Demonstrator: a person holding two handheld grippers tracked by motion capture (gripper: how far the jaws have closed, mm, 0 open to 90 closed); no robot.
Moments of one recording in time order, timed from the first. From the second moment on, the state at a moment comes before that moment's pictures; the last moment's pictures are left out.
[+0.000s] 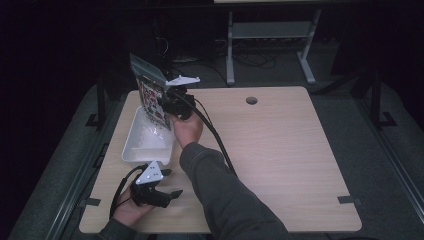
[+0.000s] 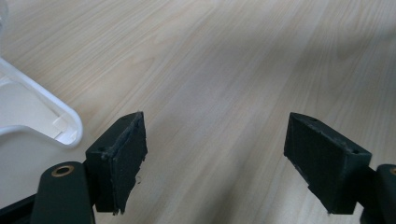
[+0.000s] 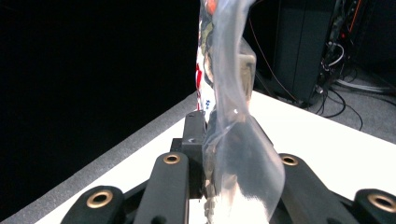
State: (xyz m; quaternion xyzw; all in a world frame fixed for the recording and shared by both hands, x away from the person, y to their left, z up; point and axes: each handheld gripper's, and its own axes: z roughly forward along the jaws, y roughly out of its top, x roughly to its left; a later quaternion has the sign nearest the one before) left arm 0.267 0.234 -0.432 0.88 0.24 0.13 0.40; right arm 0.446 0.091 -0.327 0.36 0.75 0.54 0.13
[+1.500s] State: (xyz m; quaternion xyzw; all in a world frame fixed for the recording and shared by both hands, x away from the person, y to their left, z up) left arm 0.269 0.230 -0.436 0.88 0.23 0.13 0.39; right arm 0.443 0.110 -0.351 0.39 0.73 0.55 0.11
